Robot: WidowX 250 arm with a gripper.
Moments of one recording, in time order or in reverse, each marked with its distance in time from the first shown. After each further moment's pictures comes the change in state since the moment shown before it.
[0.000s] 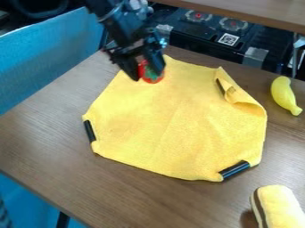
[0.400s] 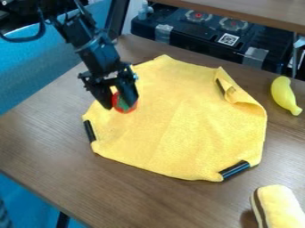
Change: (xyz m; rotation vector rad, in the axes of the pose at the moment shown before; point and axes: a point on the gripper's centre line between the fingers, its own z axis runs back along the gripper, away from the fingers) arm -0.046 0.039 -0.014 0.066 0.104 -0.001
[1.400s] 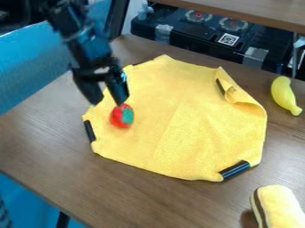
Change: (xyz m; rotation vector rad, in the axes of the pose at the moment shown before) arm -0.012 -0.011 0.025 0.063 0.017 -0.164
